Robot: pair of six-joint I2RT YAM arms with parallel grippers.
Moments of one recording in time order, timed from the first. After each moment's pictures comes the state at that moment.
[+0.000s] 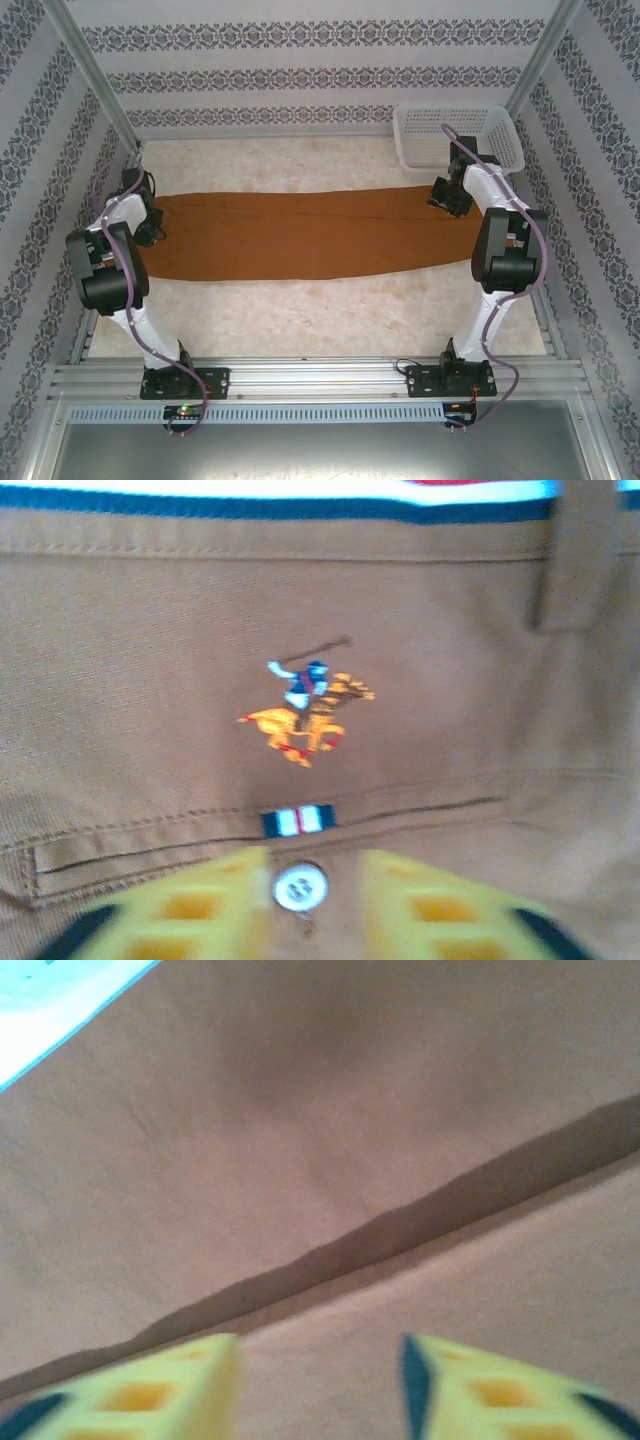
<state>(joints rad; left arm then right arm) 0.34 1.82 1.26 -0.66 -0.25 -1.04 -0.11 1.95 1.55 -0.88 -0.03 0.42</state>
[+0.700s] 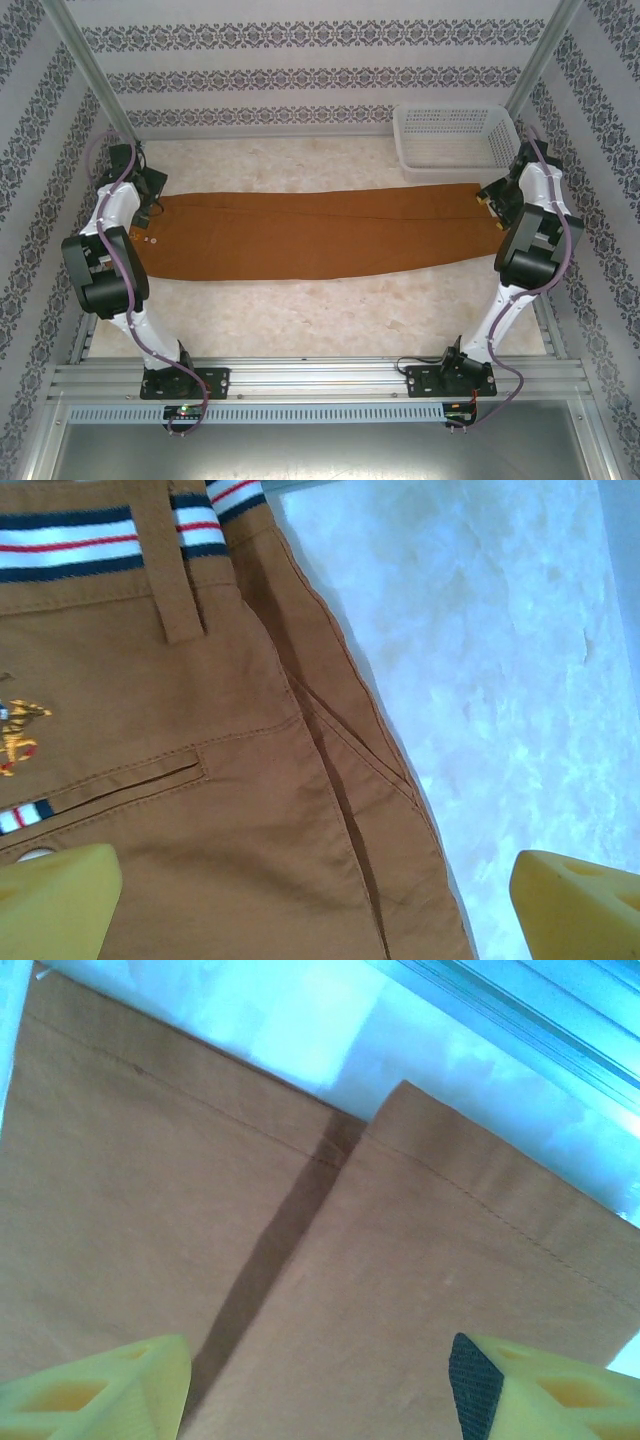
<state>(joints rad) 0.34 1.81 1.40 -0.58 -0.04 -0.97 -0.43 2.05 1.72 -1.02 -0.11 0.67</state>
